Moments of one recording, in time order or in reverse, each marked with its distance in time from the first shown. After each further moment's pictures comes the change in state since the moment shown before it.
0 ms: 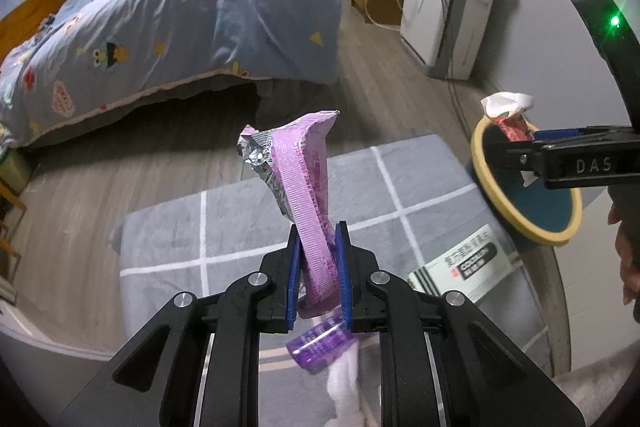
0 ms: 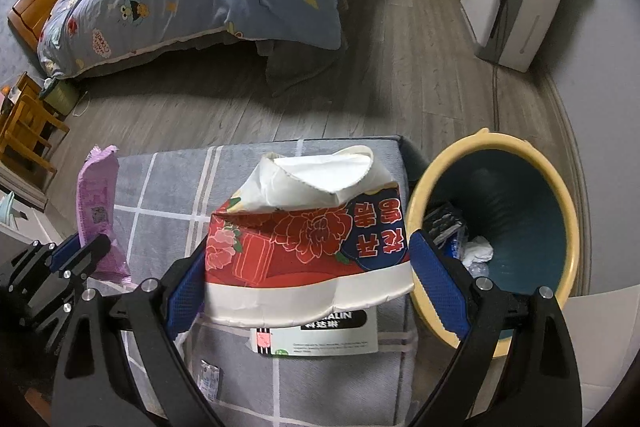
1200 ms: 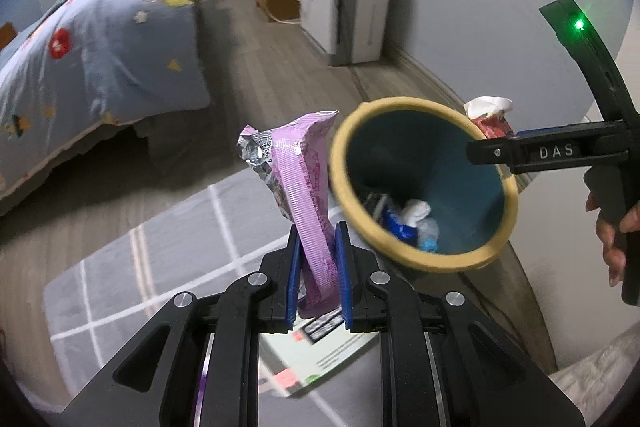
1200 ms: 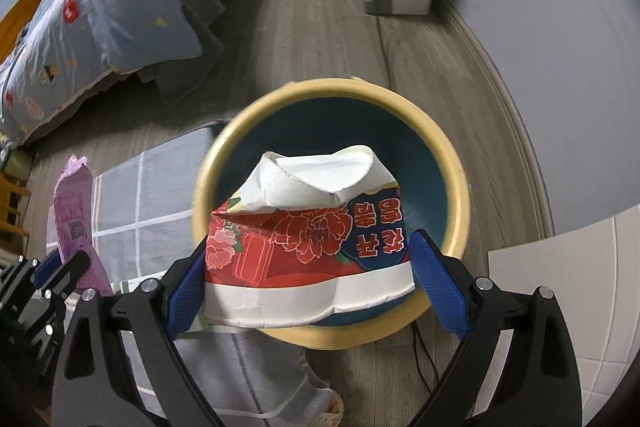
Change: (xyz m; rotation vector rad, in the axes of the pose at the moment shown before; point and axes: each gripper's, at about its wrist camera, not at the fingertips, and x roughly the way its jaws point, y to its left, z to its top) left arm 0.043 -0.164 0.030 0.222 0.015 -0.191; right arm -0.011 -0.192 -0.043 0.273 0.027 -0.114
